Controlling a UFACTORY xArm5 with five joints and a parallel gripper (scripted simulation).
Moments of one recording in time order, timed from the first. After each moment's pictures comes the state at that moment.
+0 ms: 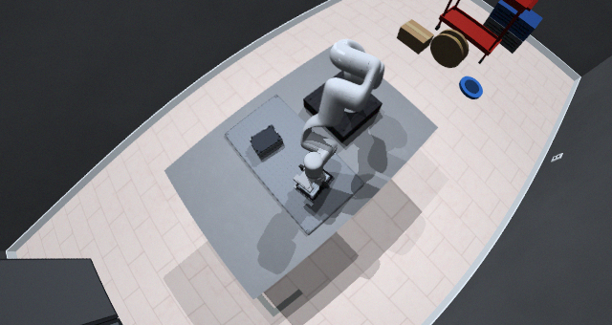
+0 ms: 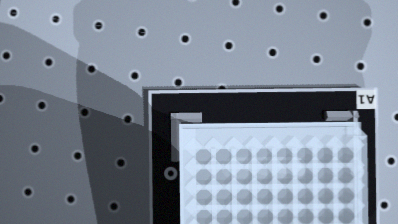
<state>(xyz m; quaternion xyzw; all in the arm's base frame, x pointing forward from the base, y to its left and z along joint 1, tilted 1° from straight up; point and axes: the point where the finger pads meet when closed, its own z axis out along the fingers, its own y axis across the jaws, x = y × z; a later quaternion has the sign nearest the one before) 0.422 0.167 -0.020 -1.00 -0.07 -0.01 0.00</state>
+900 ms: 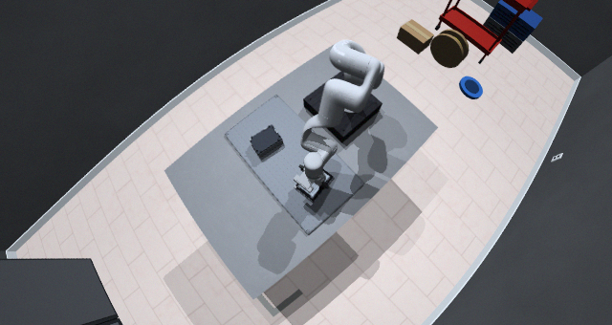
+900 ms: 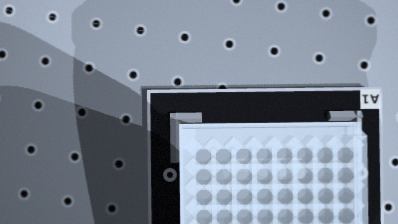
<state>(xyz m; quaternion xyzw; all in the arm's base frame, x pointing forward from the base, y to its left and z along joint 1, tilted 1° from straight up) 0.422 0.167 -0.024 -1.00 -0.07 -0.01 0.00</state>
